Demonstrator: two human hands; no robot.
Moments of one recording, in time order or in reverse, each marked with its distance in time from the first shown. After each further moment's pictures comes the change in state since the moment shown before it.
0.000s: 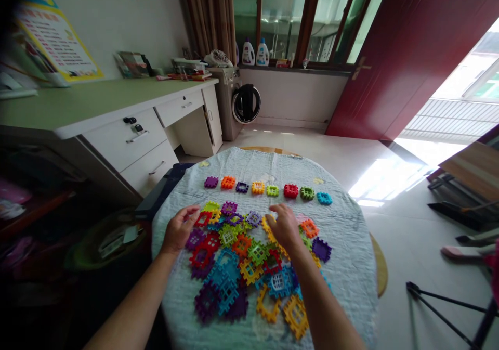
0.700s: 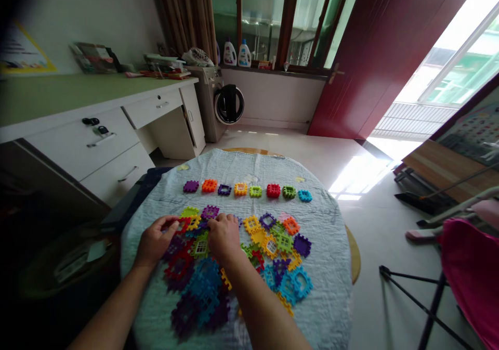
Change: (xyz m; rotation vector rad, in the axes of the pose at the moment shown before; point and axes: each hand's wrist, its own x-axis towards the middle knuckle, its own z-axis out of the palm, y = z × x) left_hand 0.002 0.001 0.002 0.209 -0.007 0.052; right_hand -0.003 -0.098 0.061 -0.157 -0.272 -0.100
